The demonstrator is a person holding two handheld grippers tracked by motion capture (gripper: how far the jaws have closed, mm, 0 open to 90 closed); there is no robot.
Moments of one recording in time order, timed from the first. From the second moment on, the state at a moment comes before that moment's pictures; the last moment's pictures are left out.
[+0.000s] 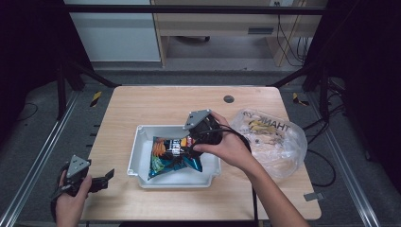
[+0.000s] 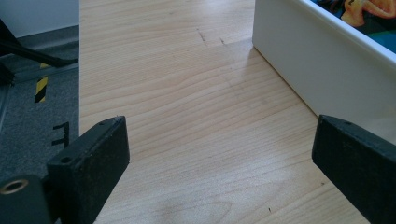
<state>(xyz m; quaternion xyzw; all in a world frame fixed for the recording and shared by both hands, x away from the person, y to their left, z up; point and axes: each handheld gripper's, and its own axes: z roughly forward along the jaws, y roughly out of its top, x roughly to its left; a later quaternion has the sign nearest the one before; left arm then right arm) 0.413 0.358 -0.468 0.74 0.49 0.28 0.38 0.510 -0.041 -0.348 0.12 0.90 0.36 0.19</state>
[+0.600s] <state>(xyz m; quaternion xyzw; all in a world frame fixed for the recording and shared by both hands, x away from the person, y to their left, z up) 0.414 0.359 -0.469 0.74 0.49 0.28 0.37 0.496 -0.073 -0.331 0.17 0.88 0.38 0.23</state>
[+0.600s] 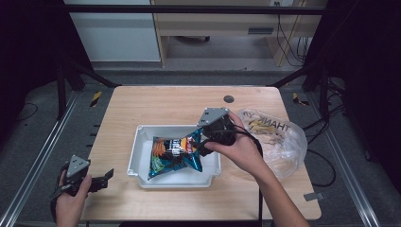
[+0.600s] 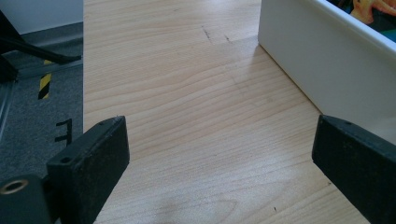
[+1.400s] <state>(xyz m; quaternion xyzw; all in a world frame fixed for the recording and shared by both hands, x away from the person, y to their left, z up) 0.411 0.358 -0.467 0.74 0.49 0.28 0.37 0.461 -0.142 -0.334 0.28 0.82 0.40 0.29</state>
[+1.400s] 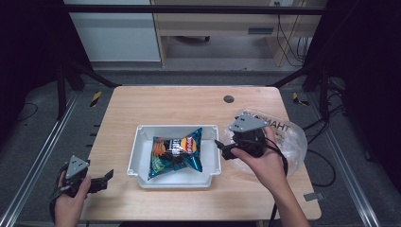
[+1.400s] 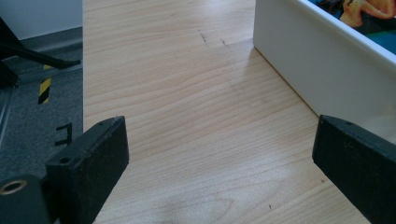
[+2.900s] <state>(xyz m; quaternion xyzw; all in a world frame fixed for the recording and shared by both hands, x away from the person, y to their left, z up) 0.413 0.356 -0.470 0.75 0.48 0.27 0.36 0.431 -0.222 -0.429 0.39 0.80 0.37 0.28</state>
